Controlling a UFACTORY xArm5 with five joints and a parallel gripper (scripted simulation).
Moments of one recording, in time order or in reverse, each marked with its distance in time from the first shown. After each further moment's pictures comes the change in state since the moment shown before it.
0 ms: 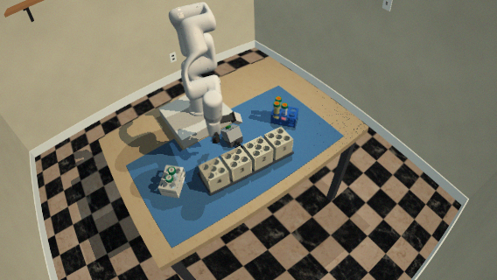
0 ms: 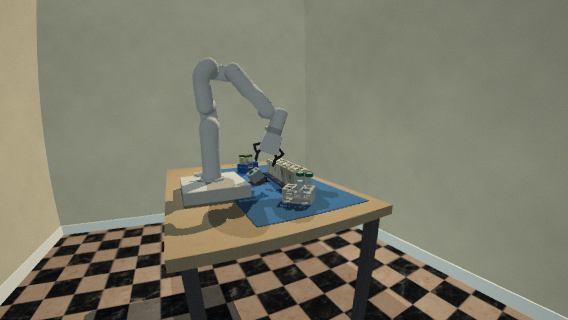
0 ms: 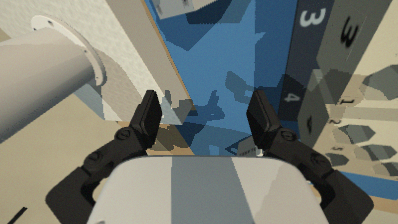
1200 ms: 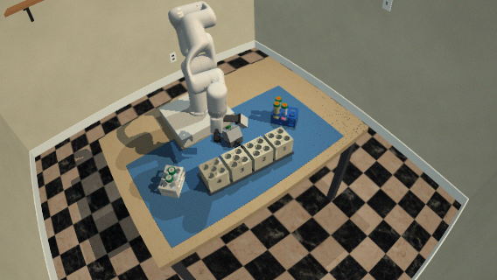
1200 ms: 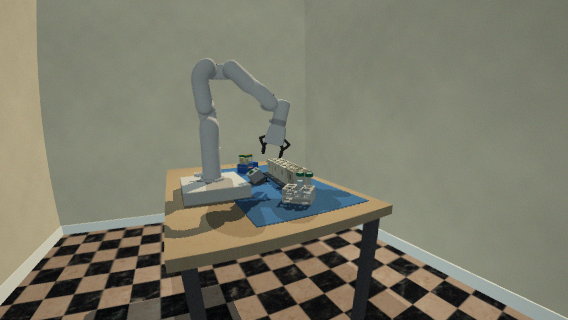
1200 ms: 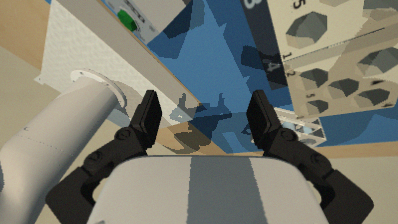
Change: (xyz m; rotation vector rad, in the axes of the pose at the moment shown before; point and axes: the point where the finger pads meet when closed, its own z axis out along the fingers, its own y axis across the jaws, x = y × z) arm 0.016 0.024 -0.049 -0.088 0.011 0.320
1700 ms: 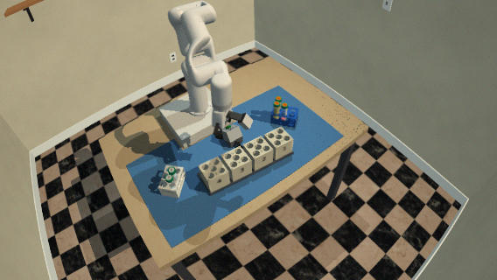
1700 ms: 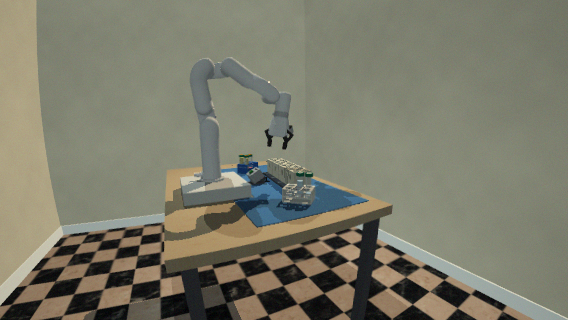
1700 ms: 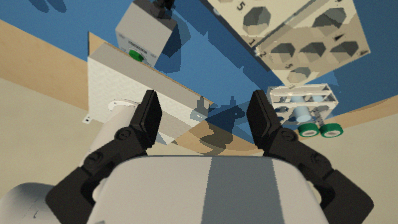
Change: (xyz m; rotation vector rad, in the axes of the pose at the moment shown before) arm 0.022 0.013 -0.045 -0.067 0.038 0.302
